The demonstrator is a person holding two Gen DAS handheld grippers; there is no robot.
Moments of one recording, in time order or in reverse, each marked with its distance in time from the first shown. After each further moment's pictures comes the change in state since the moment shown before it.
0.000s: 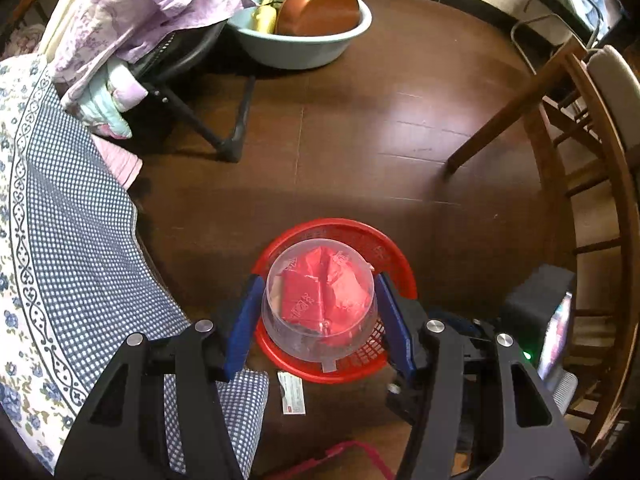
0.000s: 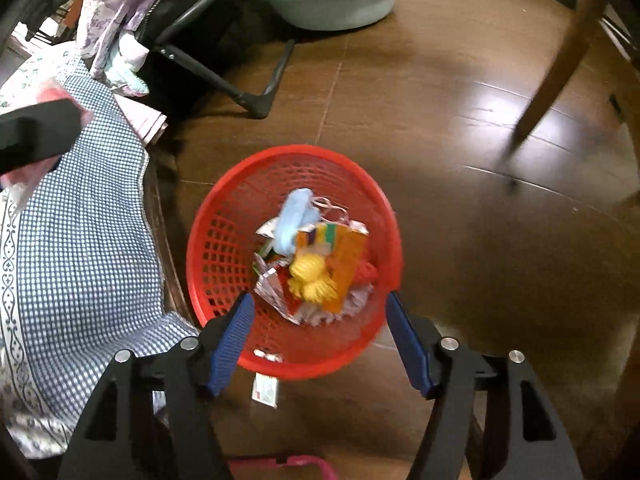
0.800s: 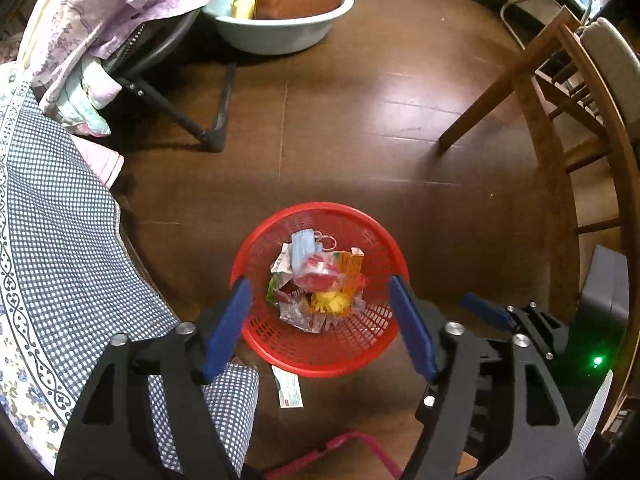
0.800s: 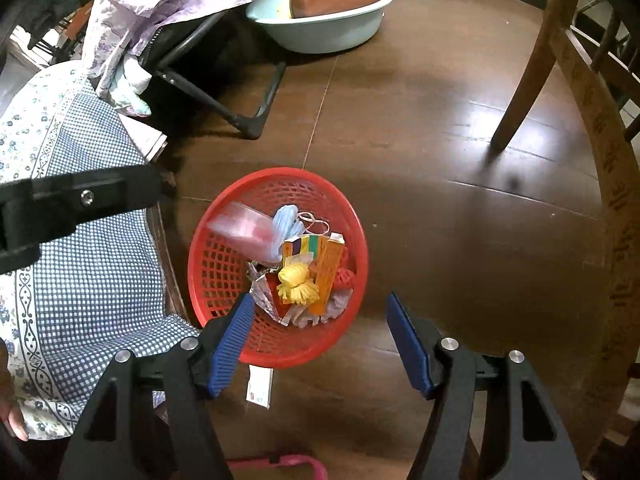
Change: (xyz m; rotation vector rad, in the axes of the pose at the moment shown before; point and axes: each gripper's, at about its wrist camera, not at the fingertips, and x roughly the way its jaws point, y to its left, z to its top) left arm 0.015 -0.012 -0.005 0.041 0.045 -0.010; right arm -0.030 -0.012 0.000 -0.003 -0.059 -0.007
